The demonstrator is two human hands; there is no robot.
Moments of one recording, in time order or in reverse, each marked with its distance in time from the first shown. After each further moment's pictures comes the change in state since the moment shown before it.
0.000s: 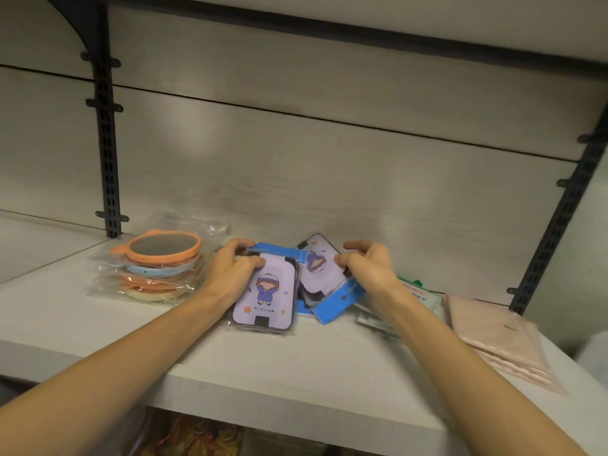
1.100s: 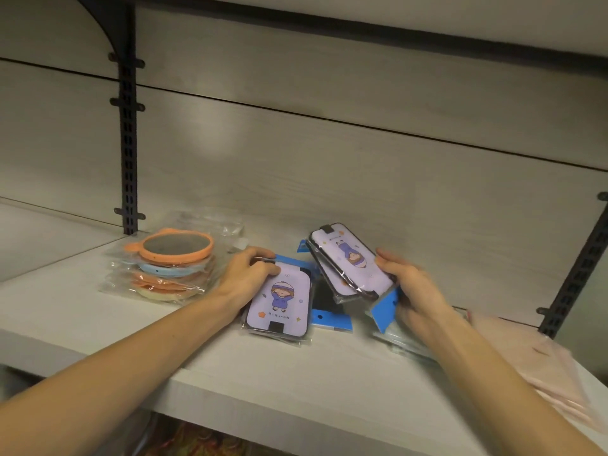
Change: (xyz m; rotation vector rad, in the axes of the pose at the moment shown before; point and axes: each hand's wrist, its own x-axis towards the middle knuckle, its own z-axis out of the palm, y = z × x) left_hand 0.015 -0.015 0.005 0.000 -0.058 -0.040; right_hand -0.004 0.013 -0.030 0.696 -0.134 0.184
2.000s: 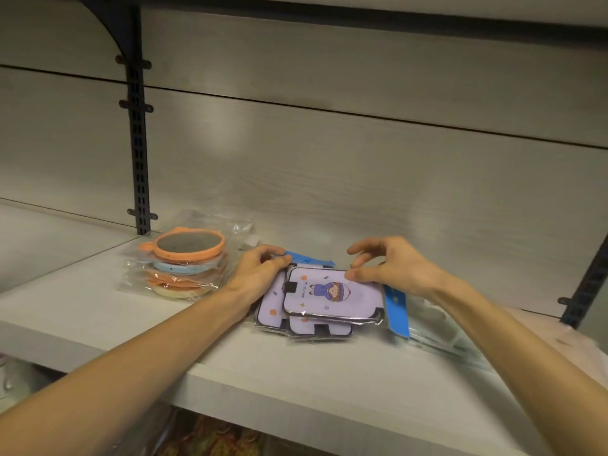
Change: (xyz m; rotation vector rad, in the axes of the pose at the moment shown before) left_hand 0.000 -0.002 -0.001 -0.021 -0.006 0.016; right_hand 0.003 -0.018 0.027 -1.078 -0.340 -0.251
